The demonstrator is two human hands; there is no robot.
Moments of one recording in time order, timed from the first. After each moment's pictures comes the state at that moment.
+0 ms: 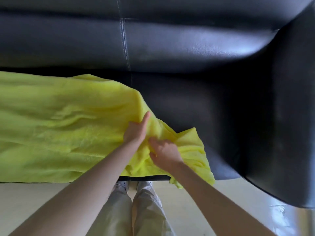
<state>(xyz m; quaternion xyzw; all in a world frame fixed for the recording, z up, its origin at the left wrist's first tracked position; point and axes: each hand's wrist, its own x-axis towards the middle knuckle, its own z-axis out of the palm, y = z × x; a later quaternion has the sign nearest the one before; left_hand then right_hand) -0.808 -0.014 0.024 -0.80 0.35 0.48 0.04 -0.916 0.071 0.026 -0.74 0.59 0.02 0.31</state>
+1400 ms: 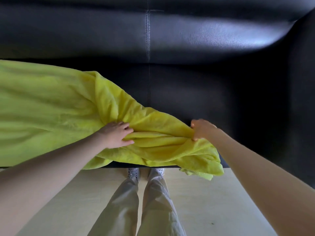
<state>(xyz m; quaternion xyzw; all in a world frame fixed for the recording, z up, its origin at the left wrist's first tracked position) -0.636 -0.001 0.025 -0.30 0.85 0.22 0.38 -0.954 0.026 0.050 -0.53 0.67 0.34 0.39</state>
